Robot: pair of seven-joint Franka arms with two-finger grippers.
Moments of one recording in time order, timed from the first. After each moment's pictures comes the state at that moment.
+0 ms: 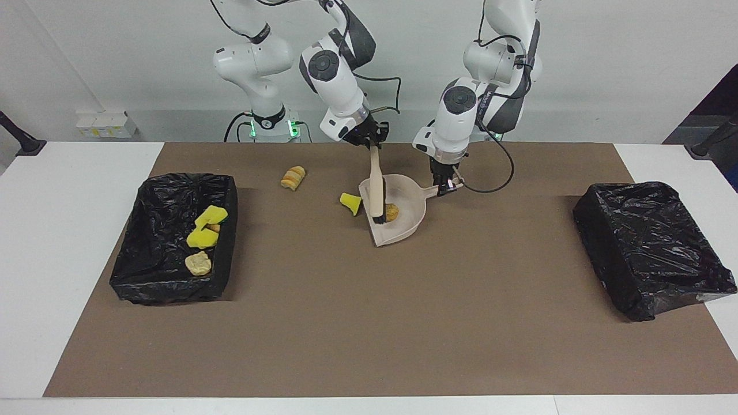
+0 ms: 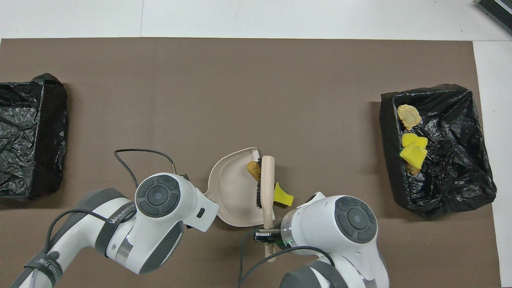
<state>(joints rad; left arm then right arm) -0.59 -0.06 0.01 -2.34 0.00 2.21 0.78 0.31 -0.17 0.38 -2.30 0.56 2.10 0.42</state>
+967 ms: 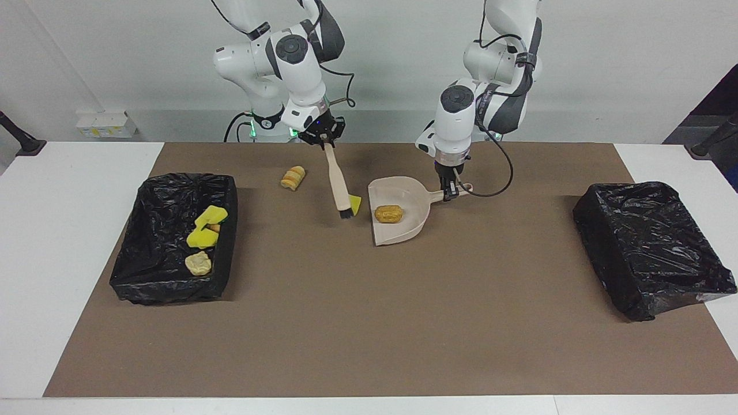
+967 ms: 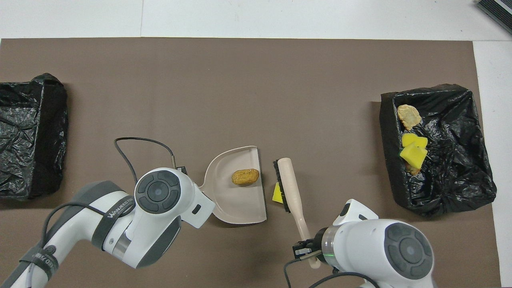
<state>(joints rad) -0.59 -0.04 0.01 -2.29 0.14 2.18 0.88 0.24 -0.40 0.28 -2.52 0.29 2.00 0.14</state>
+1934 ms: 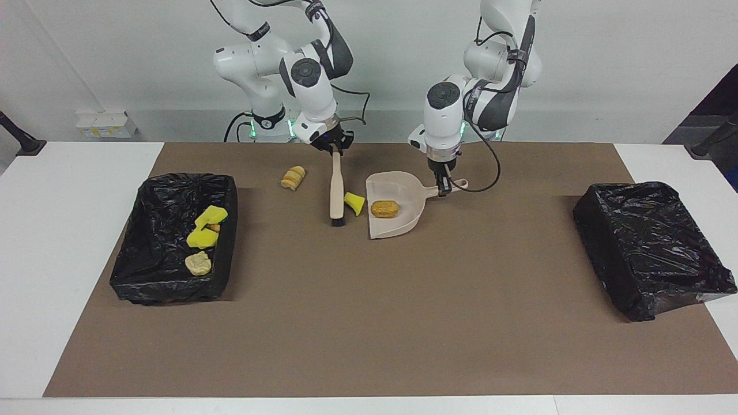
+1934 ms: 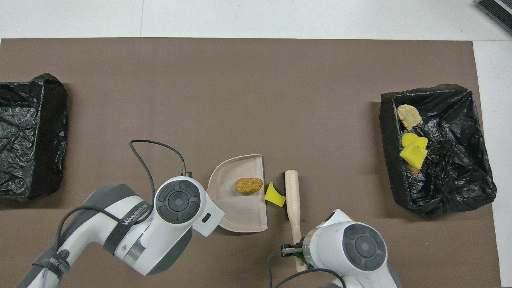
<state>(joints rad) -0.63 -0.05 0.00 -2.30 0.14 2.15 0.82 0.31 -0.30 0.33 -2.52 0.42 2.11 0.39</state>
